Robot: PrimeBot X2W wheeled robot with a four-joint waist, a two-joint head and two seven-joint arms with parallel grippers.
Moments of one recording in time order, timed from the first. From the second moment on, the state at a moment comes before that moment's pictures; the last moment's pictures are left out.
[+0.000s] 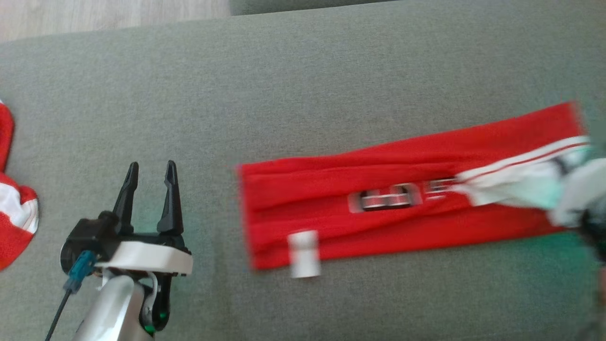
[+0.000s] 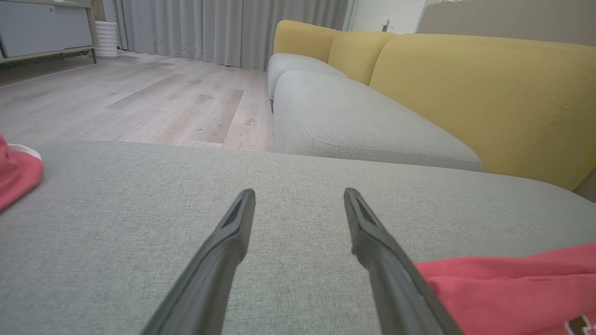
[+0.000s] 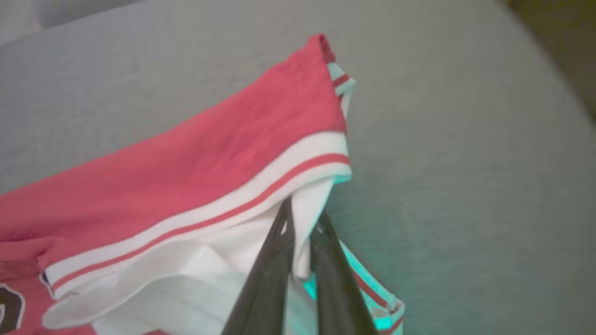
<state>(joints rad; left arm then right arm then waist) -0.24 0.22 -0.28 0.33 -0.47 0.00 -0.25 -0.33 -0.20 -0.20 0.33 0.21 0.12 0.60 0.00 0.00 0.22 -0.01</state>
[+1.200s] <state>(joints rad) -0.24 0.21 -0.30 0.34 -0.47 0.01 -0.25 -0.28 -0.07 0.33 0.10 0.31 0.12 0.66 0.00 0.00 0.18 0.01</state>
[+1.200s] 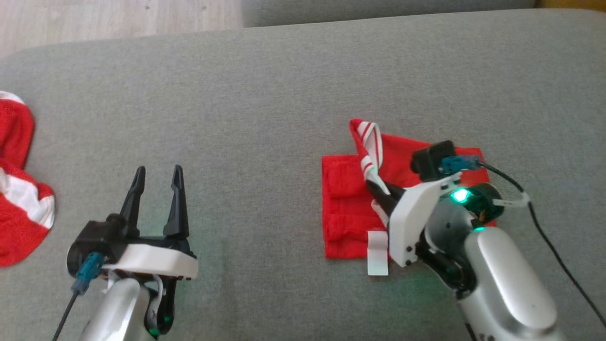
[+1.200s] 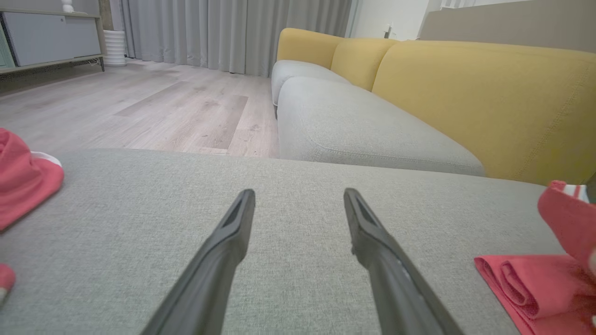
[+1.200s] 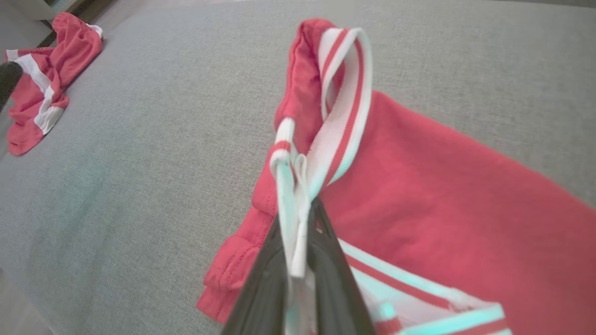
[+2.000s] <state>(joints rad) -0.20 0.21 -0.29 0.35 -0.48 0.00 -0.25 -0.20 -0.16 -0.01 -0.08 0.30 0.12 0.34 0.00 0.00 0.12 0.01</state>
